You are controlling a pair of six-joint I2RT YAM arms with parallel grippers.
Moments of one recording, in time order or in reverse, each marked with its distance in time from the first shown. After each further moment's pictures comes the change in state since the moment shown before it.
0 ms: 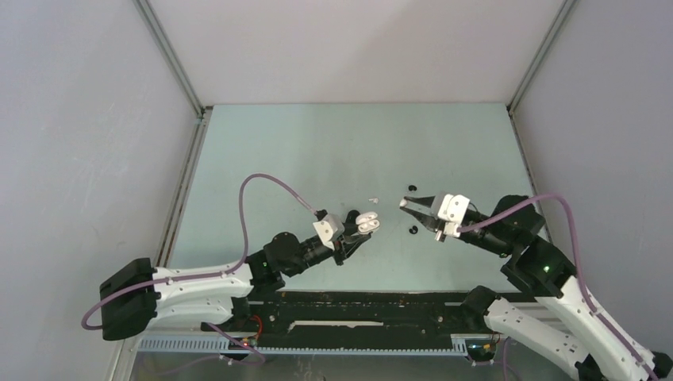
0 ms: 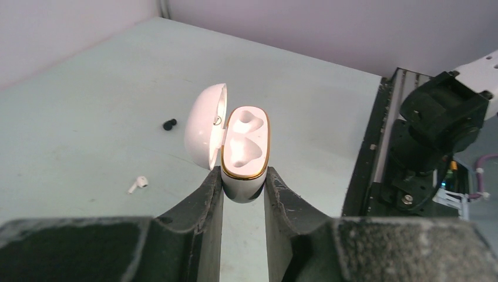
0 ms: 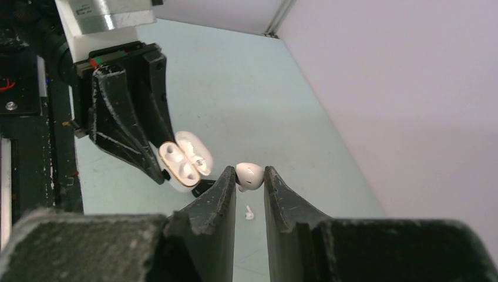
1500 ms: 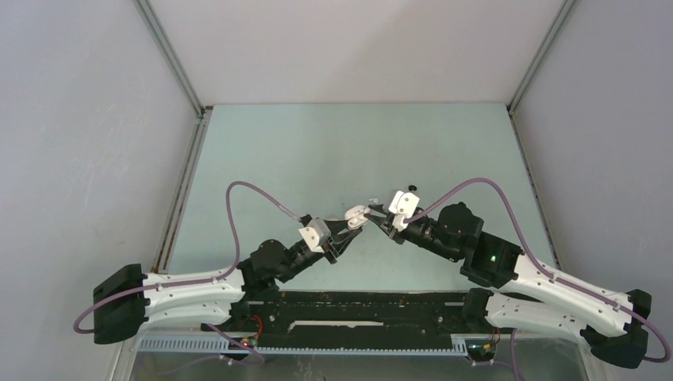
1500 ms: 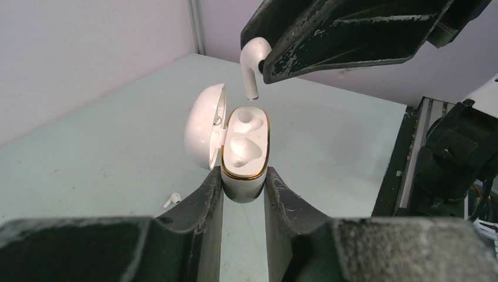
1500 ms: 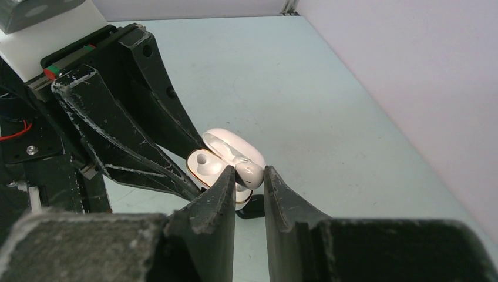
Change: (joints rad) left arm -0.032 -0.106 -0.070 0.097 -0.127 0.106; right arm 0.396 0.166 -0.162 0.312 0.441 0.203
